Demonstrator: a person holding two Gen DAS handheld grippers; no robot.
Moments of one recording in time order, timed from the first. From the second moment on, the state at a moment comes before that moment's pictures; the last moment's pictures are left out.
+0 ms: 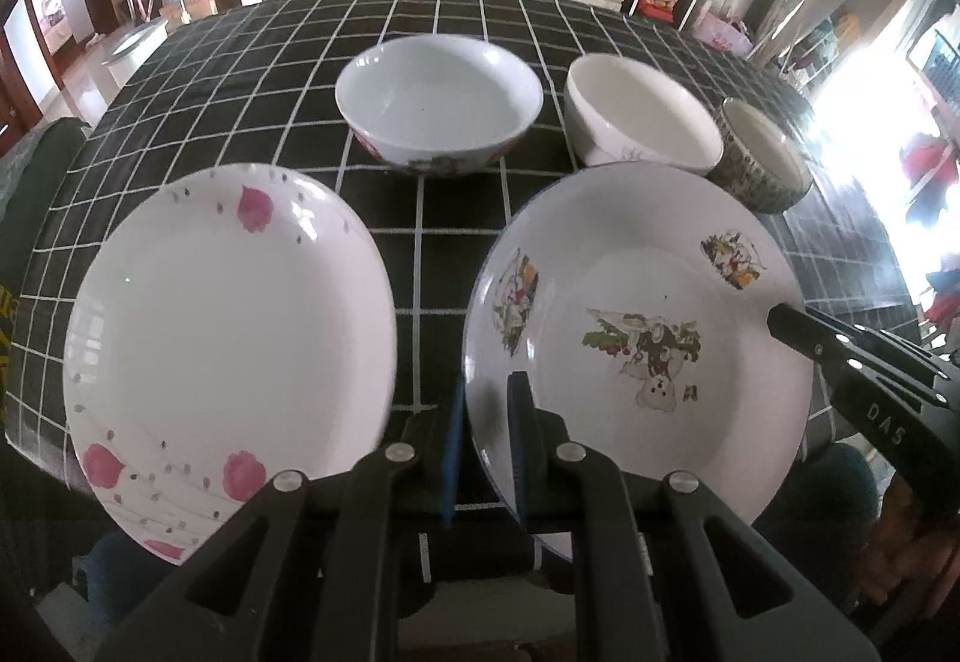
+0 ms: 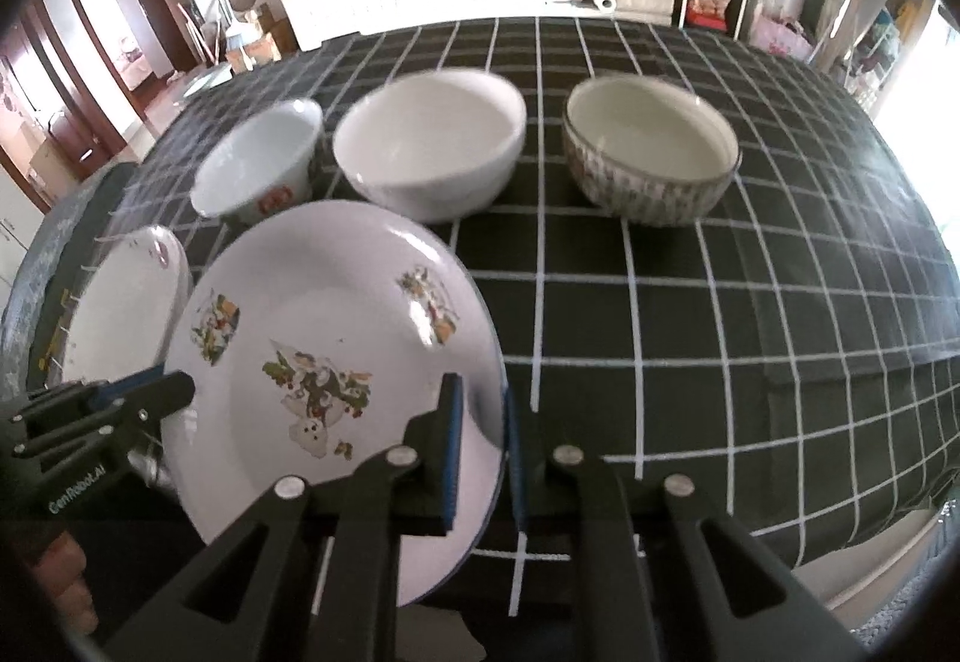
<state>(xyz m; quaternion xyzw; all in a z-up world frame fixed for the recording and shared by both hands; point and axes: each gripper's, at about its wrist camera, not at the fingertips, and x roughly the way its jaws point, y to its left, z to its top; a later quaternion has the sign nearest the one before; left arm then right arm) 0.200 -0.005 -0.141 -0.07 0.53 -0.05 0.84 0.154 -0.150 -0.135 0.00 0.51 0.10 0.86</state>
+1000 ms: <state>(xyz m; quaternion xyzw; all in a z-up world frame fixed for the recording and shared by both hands) 0.162 0.173 -0.112 -0.12 0.52 0.07 0.84 0.170 0.031 -0.119 -0.06 0.51 0.21 0.83</state>
